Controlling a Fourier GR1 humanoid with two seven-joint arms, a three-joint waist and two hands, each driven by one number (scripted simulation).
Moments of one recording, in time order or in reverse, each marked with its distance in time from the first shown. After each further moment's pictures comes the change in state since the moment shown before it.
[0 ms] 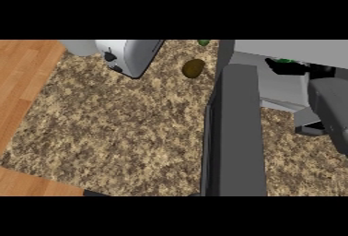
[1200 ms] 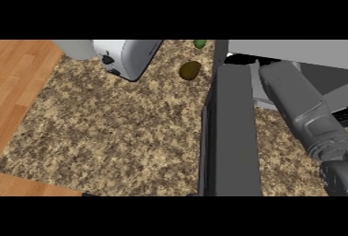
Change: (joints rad) left arm -0.061 0.010 -0.048 0.086 -0.066 -0.018 0.015; right arm -0.165 0.199 0.069 0.024 0.084 -0.060 0.120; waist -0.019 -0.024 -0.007
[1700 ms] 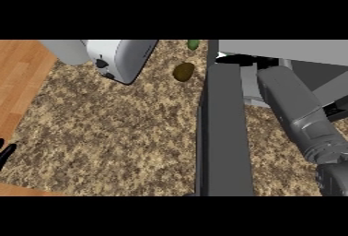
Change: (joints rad) left arm 0.036 -0.054 -0.045 0.020 -0.057 -0.035 -0.018; right arm 0.031 0.020 -0.052 -0.020 -0.040 -0.032 -0.037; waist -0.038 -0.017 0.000
